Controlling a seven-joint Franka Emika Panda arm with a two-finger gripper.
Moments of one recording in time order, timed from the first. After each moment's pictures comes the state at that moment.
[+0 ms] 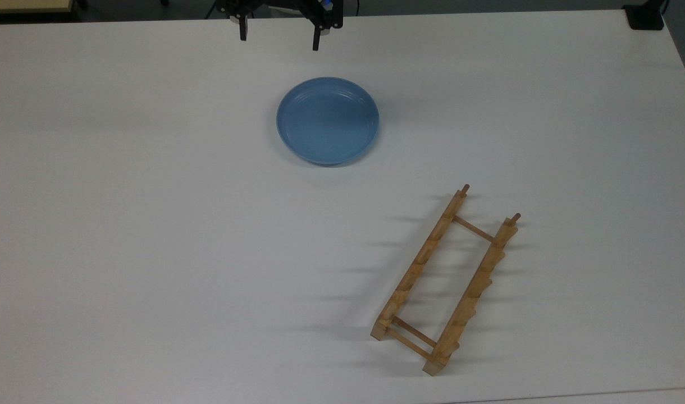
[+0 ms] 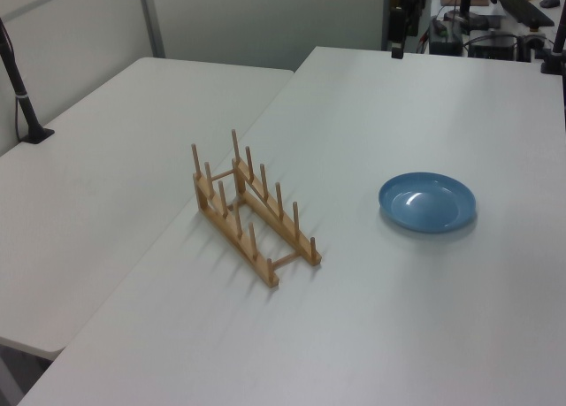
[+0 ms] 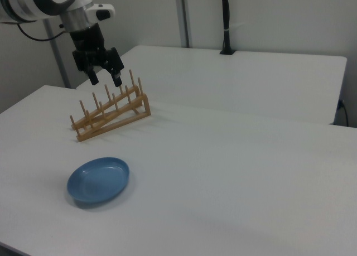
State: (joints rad) arm 0.09 0.07 0.02 -1.52 -0.14 1.63 0.14
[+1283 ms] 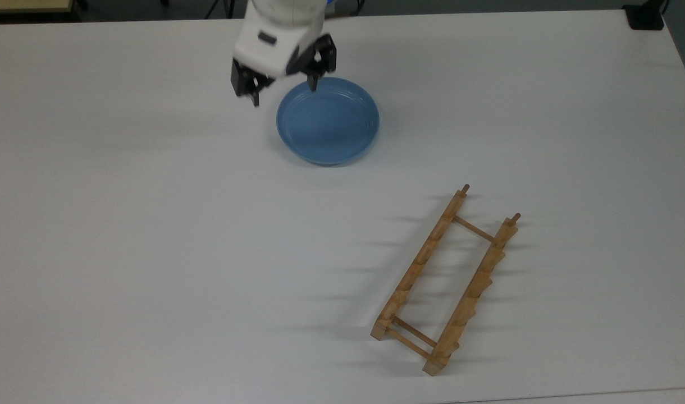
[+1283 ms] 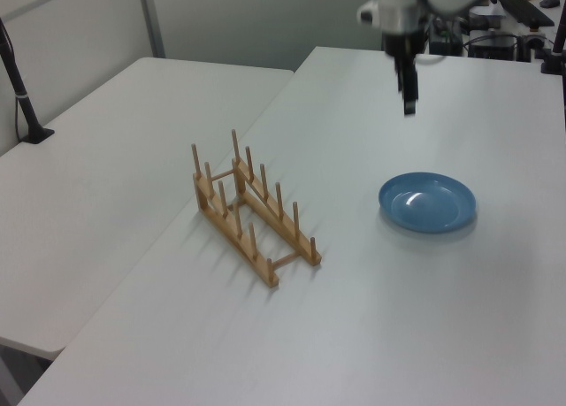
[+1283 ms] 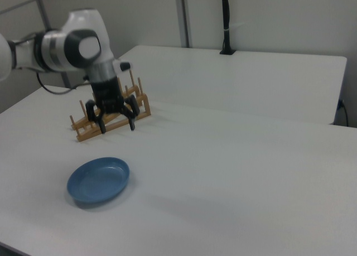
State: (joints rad) arm 0.08 0.14 0.01 -1.75 -0.14 1.80 -0.28
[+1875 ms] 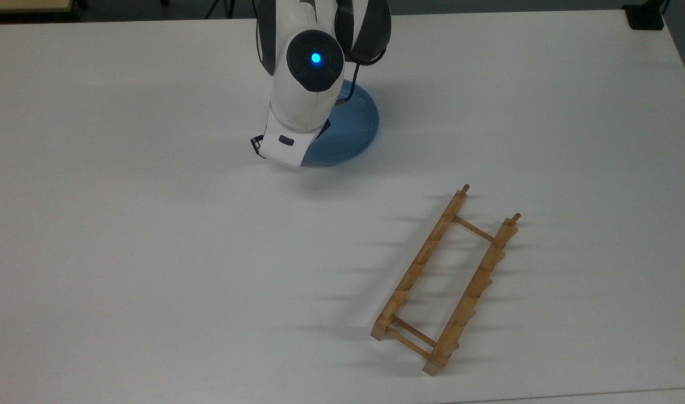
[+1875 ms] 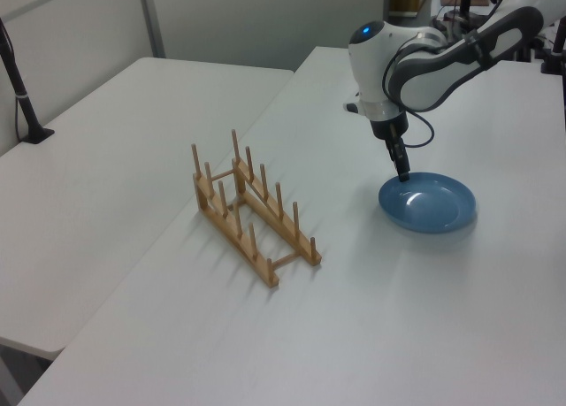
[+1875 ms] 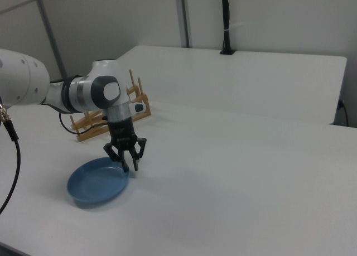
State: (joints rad) arm 0.08 0.37 0.01 -1.82 -0.21 1.95 -0.30
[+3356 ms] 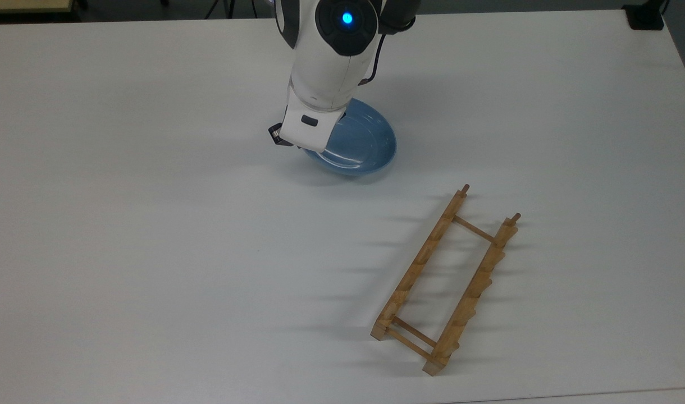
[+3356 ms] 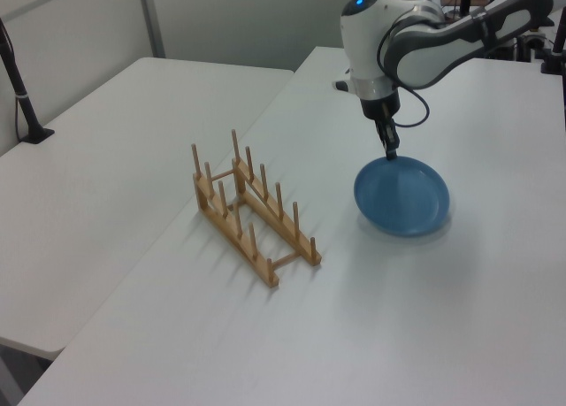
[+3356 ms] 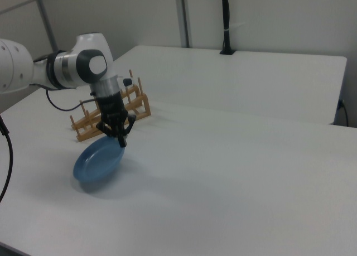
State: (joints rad) arm 0.13 0.33 0.02 -1.70 -0.21 1.85 -0.31
